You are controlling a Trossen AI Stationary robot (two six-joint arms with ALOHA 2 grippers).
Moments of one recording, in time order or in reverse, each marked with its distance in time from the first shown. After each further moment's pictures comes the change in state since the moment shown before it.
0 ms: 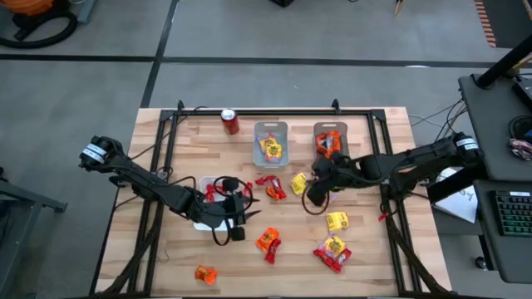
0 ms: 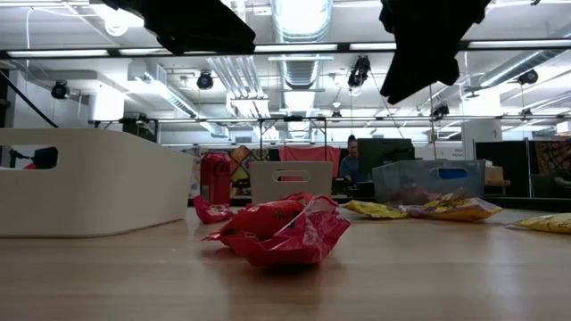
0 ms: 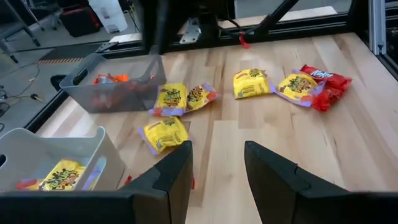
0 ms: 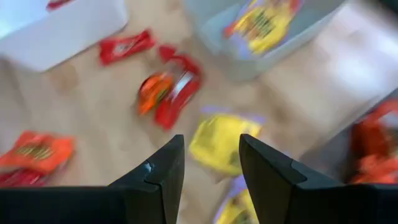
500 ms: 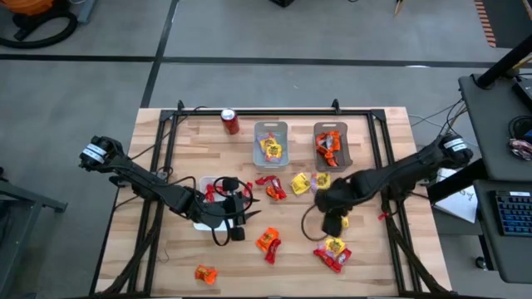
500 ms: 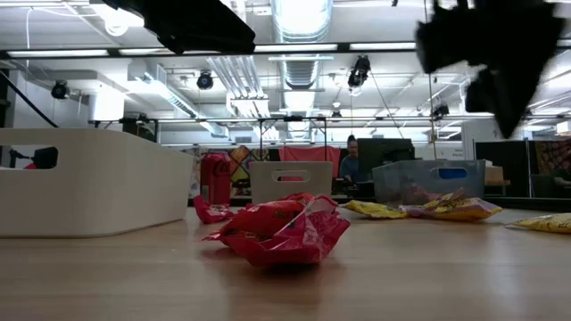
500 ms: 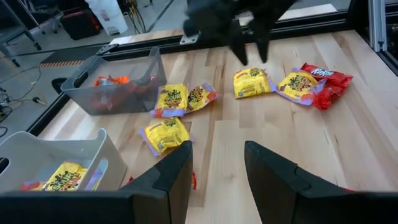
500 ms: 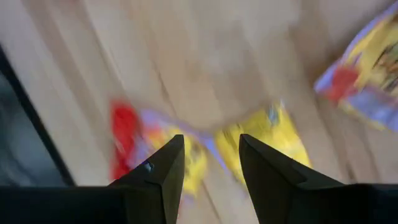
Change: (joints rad) left arm 0.002 0.000 0.000 0.002 -0.002 0.019; right arm 0.130 0.133 -0.014 -0.172 -0.571 0.077
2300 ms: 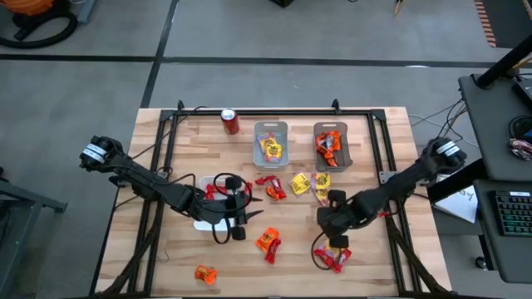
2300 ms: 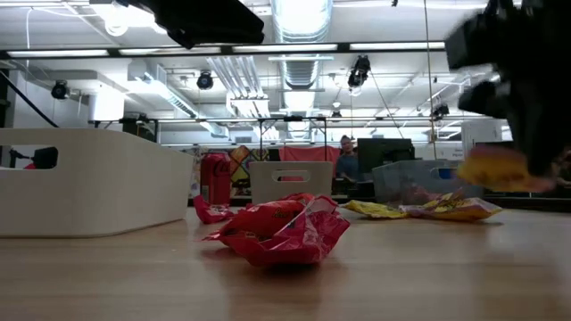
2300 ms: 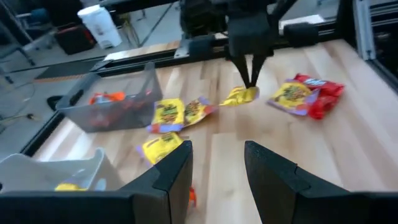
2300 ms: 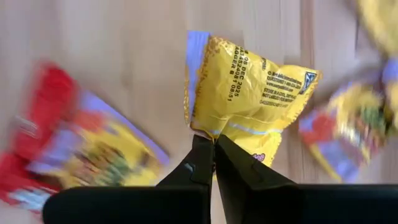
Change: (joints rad) left arm 0.021 0.000 0.000 0.065 0.050 0.078; right arm 0.195 0.084 -0.034 0.070 0.321 -0.206
